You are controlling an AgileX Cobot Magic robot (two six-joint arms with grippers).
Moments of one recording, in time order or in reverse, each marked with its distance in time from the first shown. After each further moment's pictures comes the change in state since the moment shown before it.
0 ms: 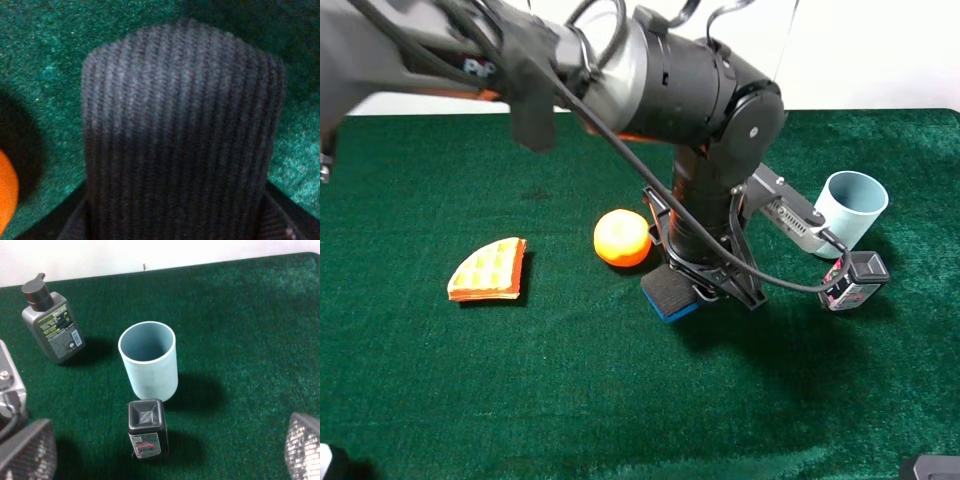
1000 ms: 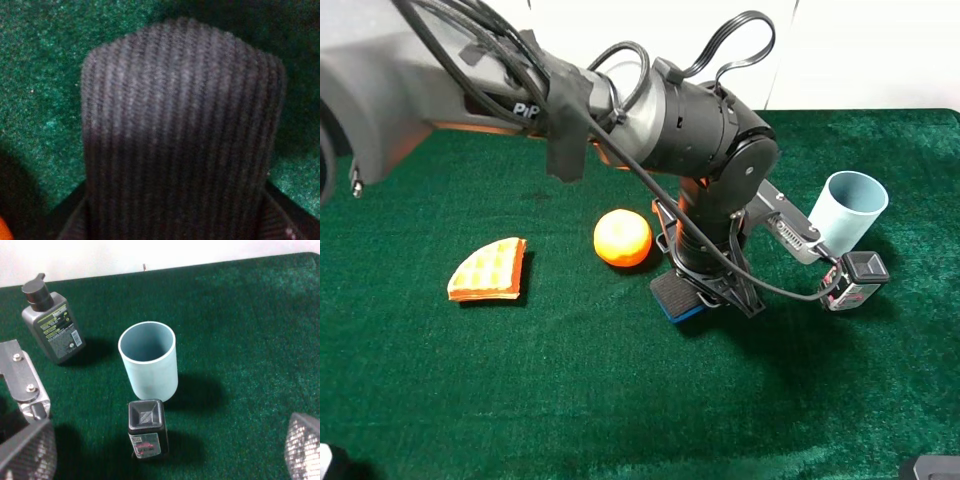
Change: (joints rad) left arm 0.000 0.062 0.002 0.046 -0.113 -0.001; right arm 0.000 0.000 0.000 0.000 0.000 0.000
